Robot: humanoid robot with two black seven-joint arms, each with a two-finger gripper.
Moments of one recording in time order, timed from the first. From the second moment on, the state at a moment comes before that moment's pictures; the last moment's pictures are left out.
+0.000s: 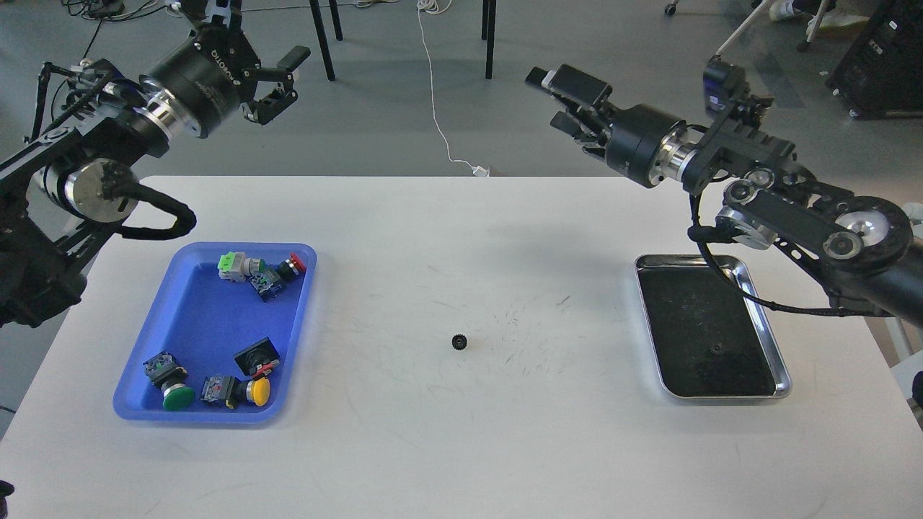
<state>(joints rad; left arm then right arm) -0.92 0.60 -0.63 -1.06 0.18 -0.35 -0.20 1.04 -0.46 0.39 1.03 -0.72 0.14 0.25</state>
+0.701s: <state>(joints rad) -1.03 0.35 -0.45 -1.33 1.21 -0.36 -0.07 0.87 -0.59 0.78 0.81 0.17 0.35 0.25</state>
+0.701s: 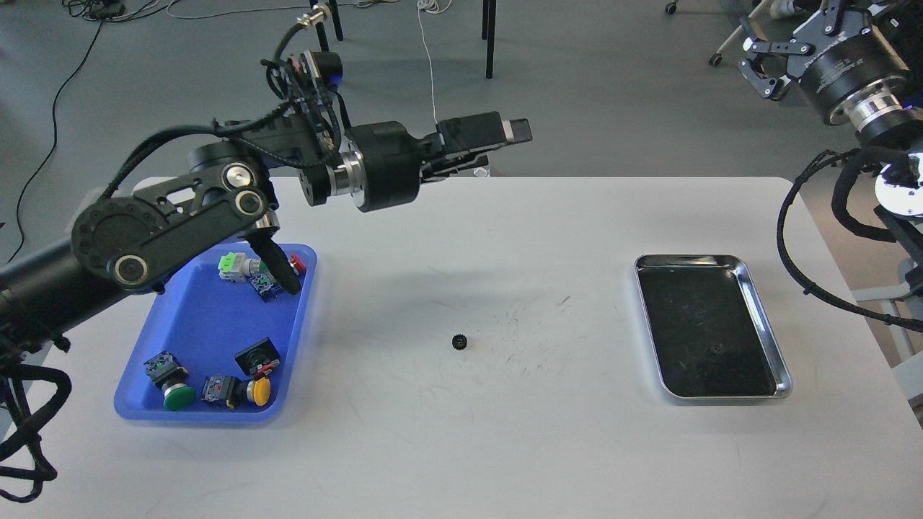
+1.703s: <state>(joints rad) -0.90 0.24 -0.12 -1.19 2.12 -0.34 -0.08 0.47 -0.56 0.92 1.02 0.25 0.49 0.31</state>
